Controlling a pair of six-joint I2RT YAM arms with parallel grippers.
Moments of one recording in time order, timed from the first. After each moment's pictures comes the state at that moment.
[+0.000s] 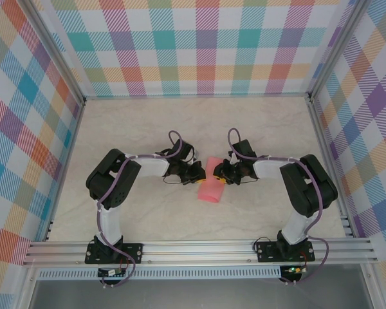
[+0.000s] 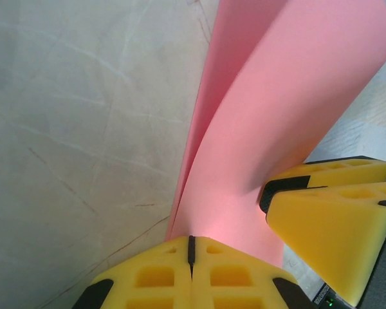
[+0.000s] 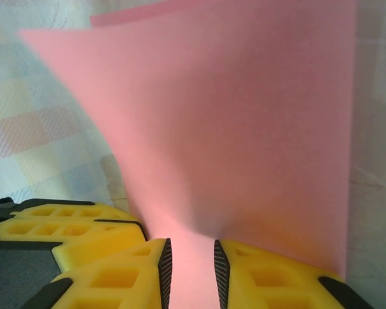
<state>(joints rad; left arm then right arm) -0.63 1.94 1.05 -0.11 0.53 -0.85 0.45 1.74 0.80 -0.10 -0.53 0.87</state>
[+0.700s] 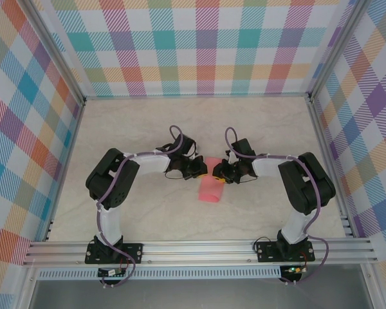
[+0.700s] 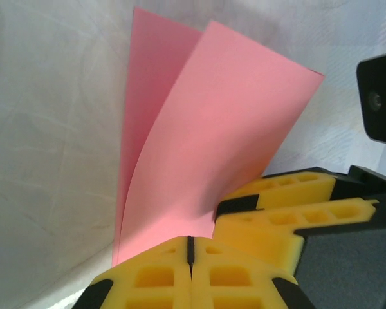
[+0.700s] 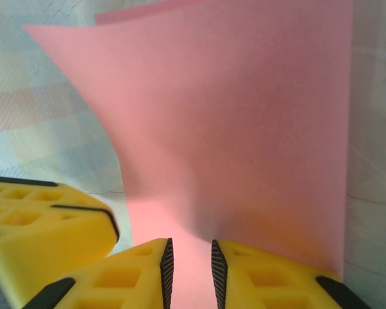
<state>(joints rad) -0.63 1.95 1.13 -0.16 0.52 -0.85 0.45 1.77 0.83 -0.13 -0.56 0.78</state>
